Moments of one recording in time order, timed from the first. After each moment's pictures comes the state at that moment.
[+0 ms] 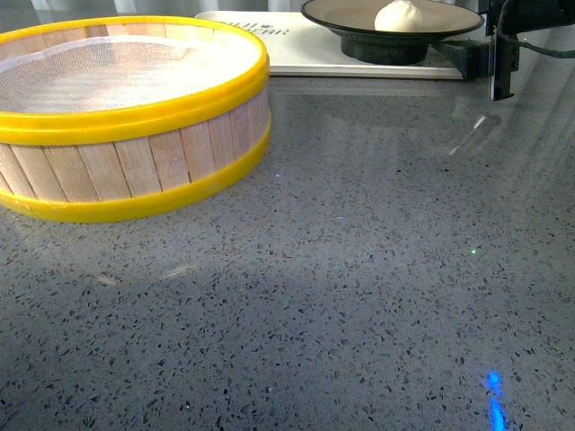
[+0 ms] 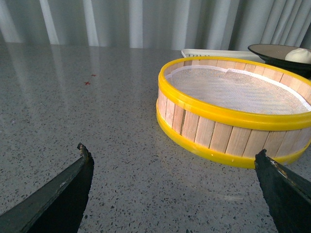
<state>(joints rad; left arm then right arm) 0.00 0.00 0.03 0.00 0.00 0.00 0.08 2.09 1.45 0.34 -0.32 1.40</state>
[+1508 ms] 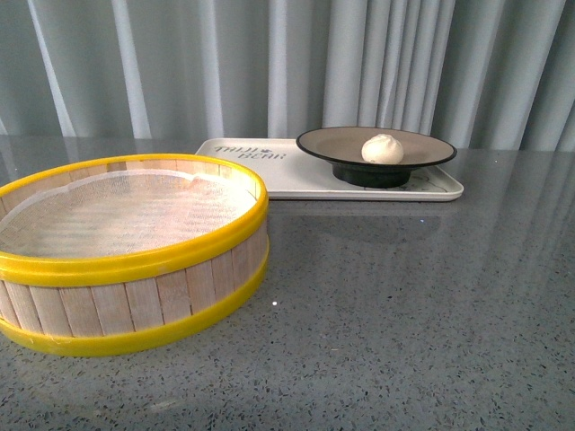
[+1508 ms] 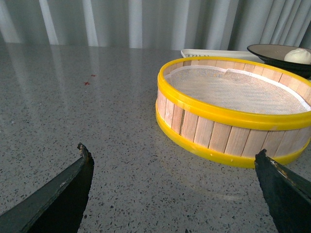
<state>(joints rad) 0.00 0.00 0.03 0.00 0.00 0.00 -0.15 0.44 0.07 0.37 -0.14 0.01</state>
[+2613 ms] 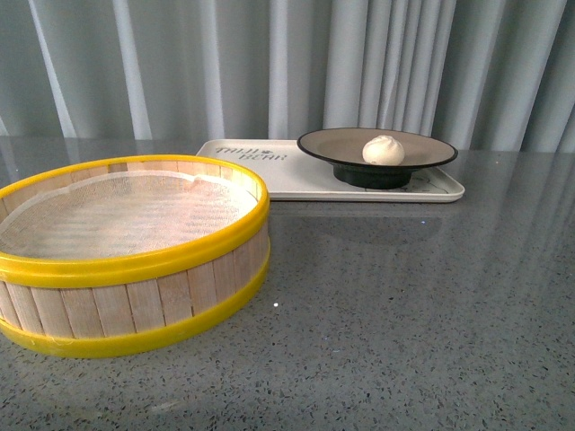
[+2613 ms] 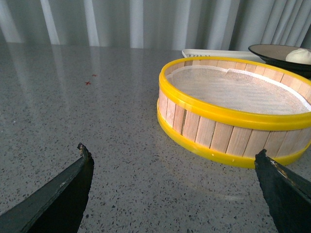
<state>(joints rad) 0.00 0.00 0.03 0.00 0.00 0.00 0.00 0.00 0.01 0.01 0.00 0.00</state>
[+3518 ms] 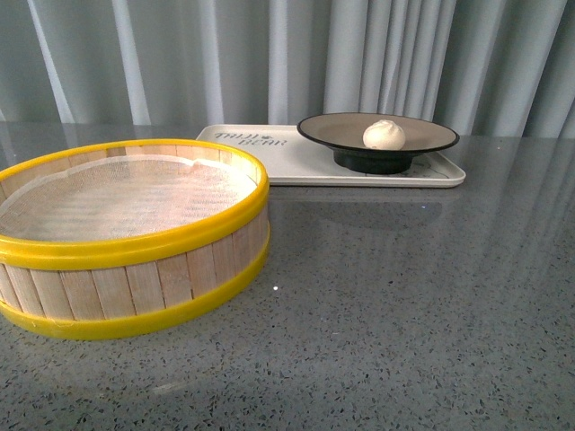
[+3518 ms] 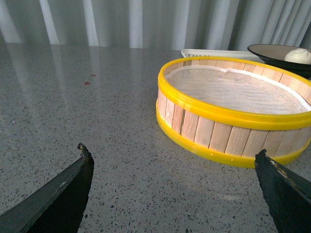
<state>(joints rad) 0.00 0.00 0.03 0.00 0.00 0.00 0.00 0.00 0.01 0.00 0.00 0.00</state>
